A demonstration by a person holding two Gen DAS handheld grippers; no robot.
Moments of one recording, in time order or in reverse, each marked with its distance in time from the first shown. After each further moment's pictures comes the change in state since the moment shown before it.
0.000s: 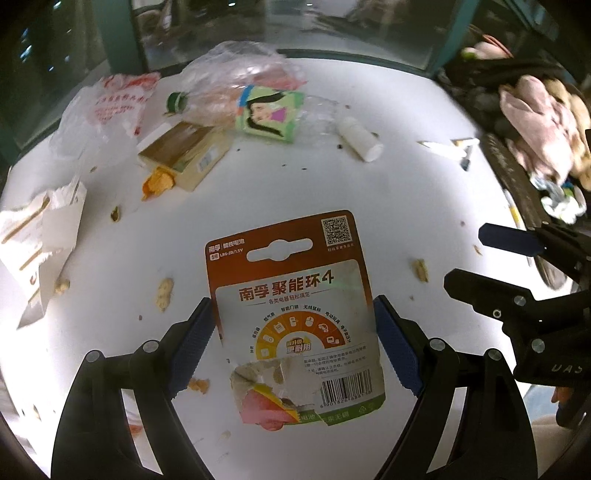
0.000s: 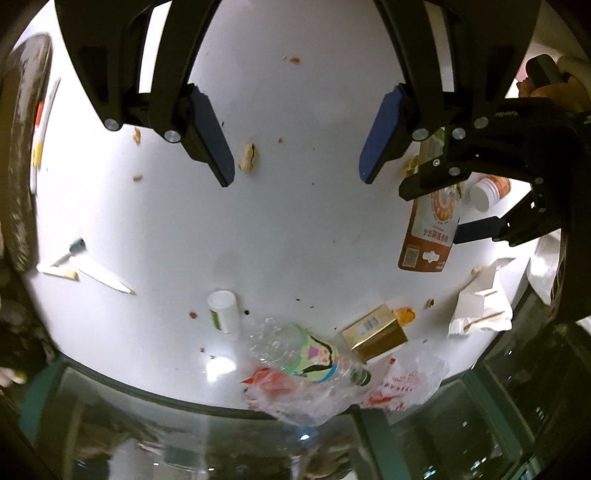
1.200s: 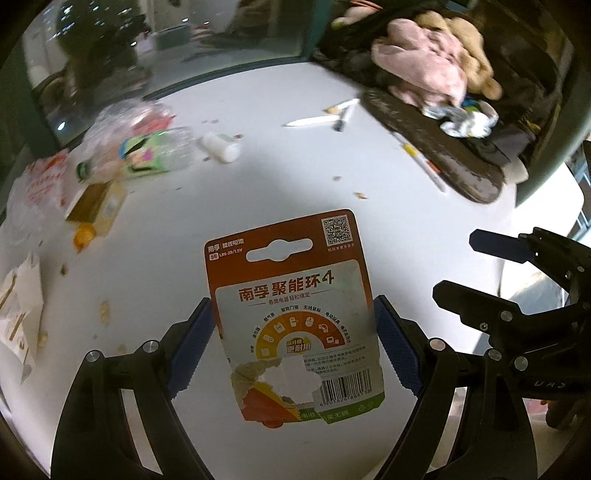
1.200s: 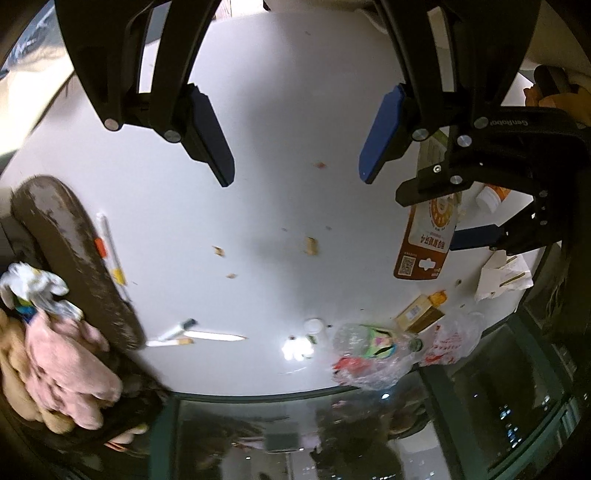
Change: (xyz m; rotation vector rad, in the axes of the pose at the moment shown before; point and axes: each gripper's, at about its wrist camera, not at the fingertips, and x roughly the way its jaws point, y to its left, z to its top) left arm -0.048 -0.104 -0.042 0.348 -0.037 -0.180; right arm -0.091 -0.004 -0.120 0.280 -0.146 -0.187
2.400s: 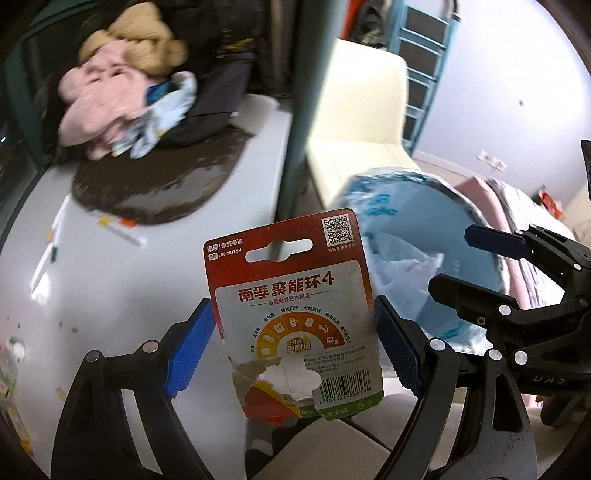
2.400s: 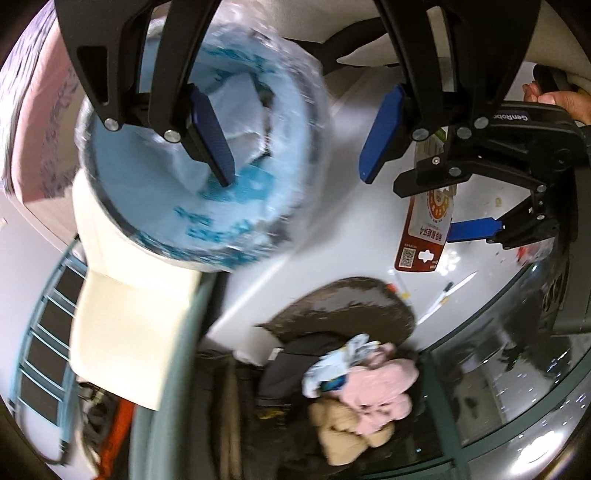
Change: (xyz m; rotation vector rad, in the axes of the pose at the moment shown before) left arm -0.004 -0.337 -0.003 0.678 0.022 -0.409; right arm -0.186 -0.187 -0.201 0.635 -0.164 -0.424
